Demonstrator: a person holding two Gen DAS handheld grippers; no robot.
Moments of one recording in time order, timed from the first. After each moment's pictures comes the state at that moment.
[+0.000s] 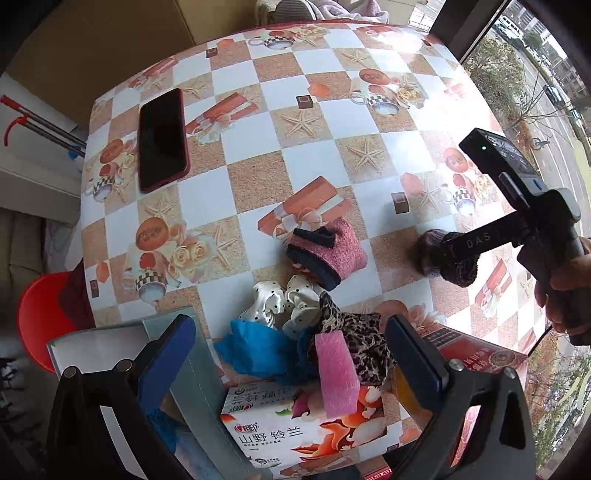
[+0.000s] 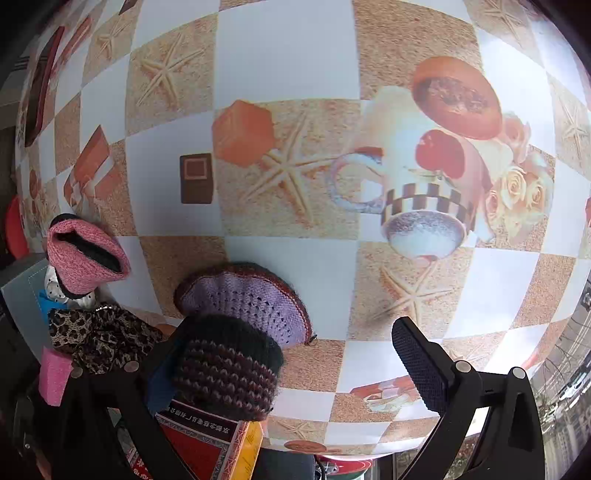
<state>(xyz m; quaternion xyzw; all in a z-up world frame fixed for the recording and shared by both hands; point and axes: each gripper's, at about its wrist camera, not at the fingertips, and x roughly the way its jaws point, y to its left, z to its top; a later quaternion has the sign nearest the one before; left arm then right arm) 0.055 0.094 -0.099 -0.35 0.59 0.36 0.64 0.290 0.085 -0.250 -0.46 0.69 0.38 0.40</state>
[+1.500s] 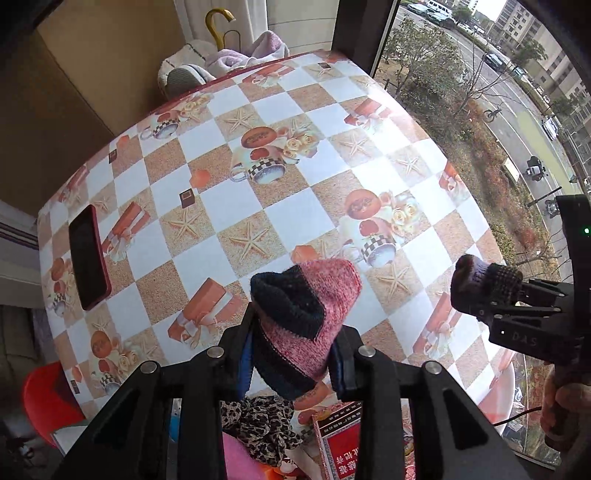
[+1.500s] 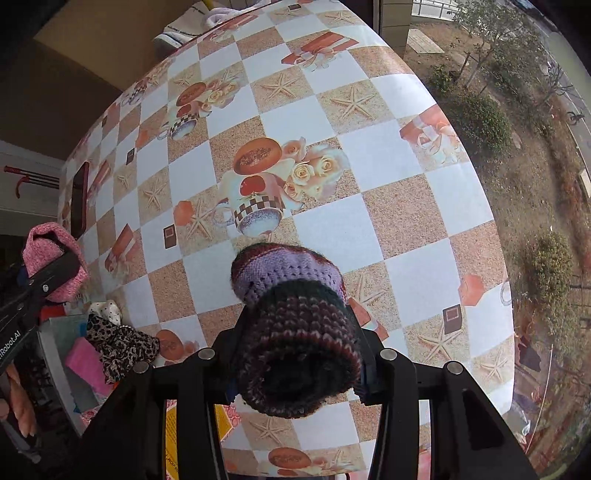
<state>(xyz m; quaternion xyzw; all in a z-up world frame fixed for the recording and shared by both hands) 0.178 0.076 -0.055 -0.26 0.55 0.30 0.73 0.378 -0.040 -0.127 -0.26 0.64 0.42 0.59</state>
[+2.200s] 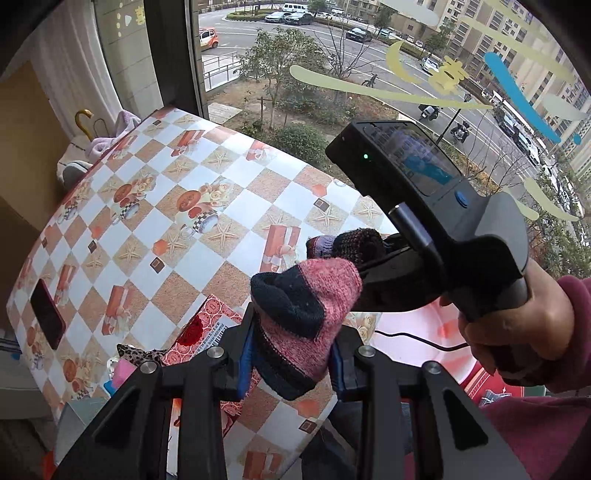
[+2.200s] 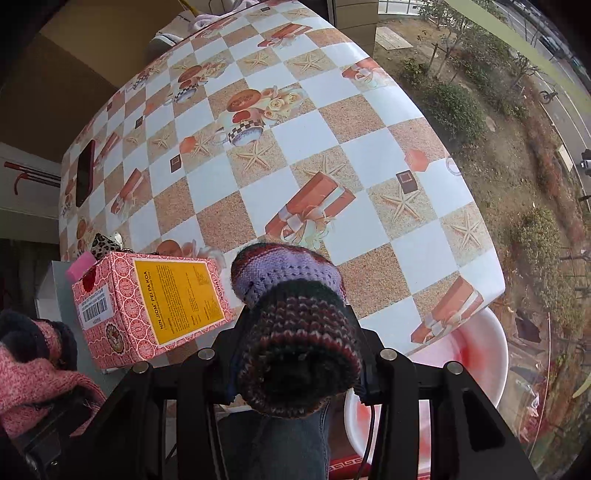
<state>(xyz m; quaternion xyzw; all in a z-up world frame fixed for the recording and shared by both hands) 0.141 -0.125 0.019 -0.14 0.52 0.11 0.83 0.302 -0.154 -0.097 -0.25 0.64 0.38 0.61</state>
